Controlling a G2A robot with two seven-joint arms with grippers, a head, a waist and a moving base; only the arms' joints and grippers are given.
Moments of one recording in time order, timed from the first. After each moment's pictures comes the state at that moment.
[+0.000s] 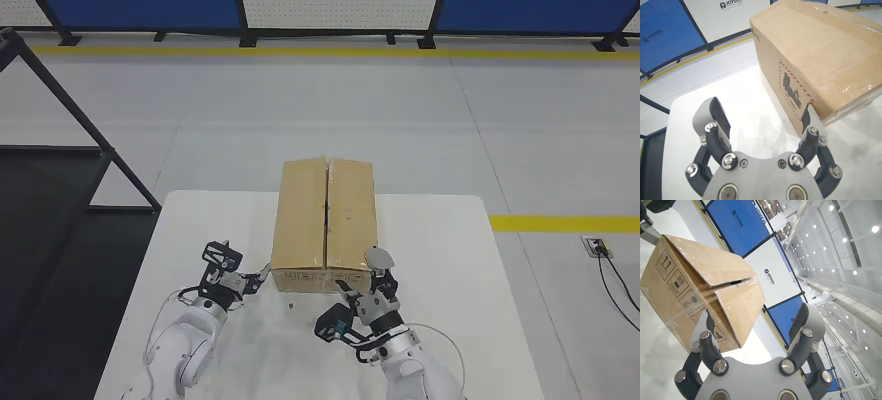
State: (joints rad) left arm 1.17 -1.18 -1.32 -1.57 1.39 -0.16 -0.11; right arm -1.21 -1.27 0.96 -1.81 -2.37 0.13 0.22
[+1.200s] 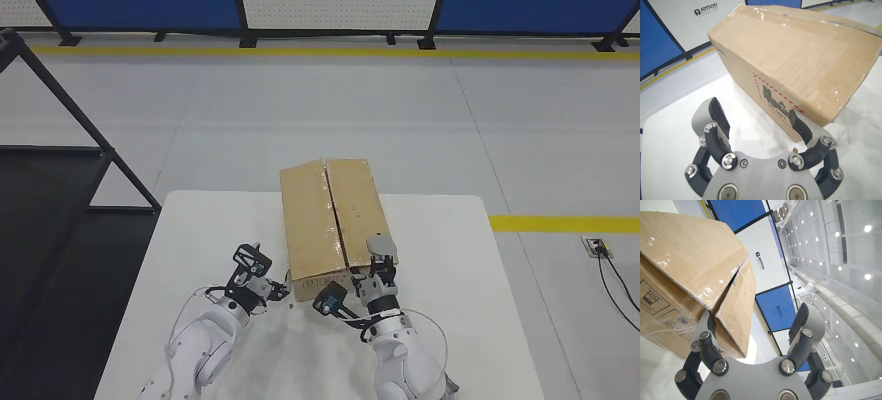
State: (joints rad) left arm 1.11 -1.20 -1.23 -1.55 1.40 -0.24 -0.11; right arm -1.12 -1.34 0.93 -1.70 -2.55 0.16 0.39
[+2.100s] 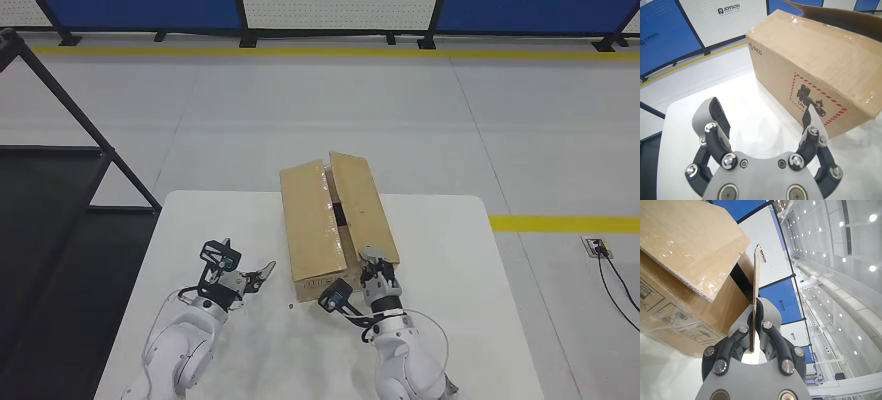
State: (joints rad) left arm 1.18 -1.19 -1.36 -1.60 1.36 -0.19 -0.10; right arm -1.15 -1.38 0.98 -1.66 -2.54 0.17 0.36
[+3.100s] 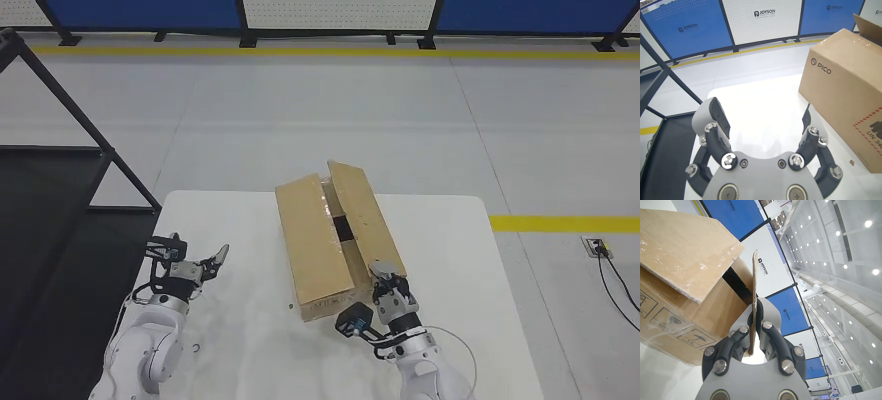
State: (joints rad) left arm 1.20 -1.19 -1.51 -1.56 1.31 -0.10 -0.05; right arm -1.33 -1.36 1.15 -1.77 -2.49 0.15 0.06
